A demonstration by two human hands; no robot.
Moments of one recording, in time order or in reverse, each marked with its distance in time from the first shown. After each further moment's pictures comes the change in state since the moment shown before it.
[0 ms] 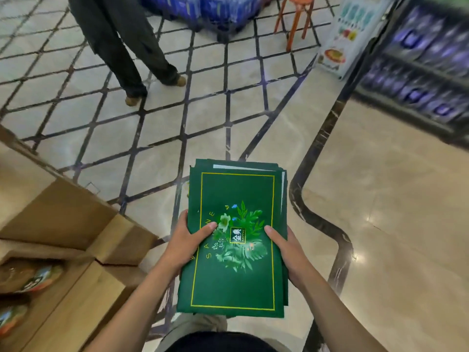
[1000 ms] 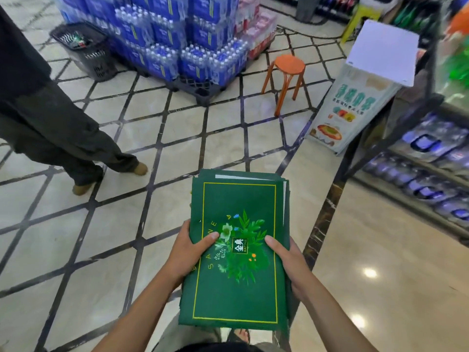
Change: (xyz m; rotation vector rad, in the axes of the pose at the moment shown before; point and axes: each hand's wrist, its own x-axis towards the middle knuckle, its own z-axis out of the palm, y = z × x) left_hand 0.670 0.414 0.184 -0.036 -0.026 0.057; right_hand 0.616 -0.512 -0.110 0.012 -0.004 -0.050
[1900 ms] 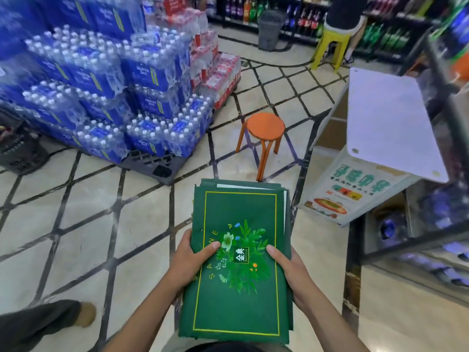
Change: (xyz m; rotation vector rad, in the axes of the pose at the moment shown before) left_hand 0.706 0.344 0.107 0.128 -0.147 0.020; right_hand 0.624 -0.405 -0.042 0.159 0.107 -0.011
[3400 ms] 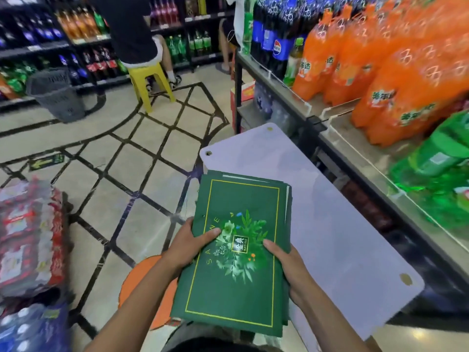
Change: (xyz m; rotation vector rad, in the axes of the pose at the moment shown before) left_hand 0.767 0.502 0.510 0.389 -0.820 0.107; right_hand 0.557 -0.479 -0.343 0.537 0.643 -0.143
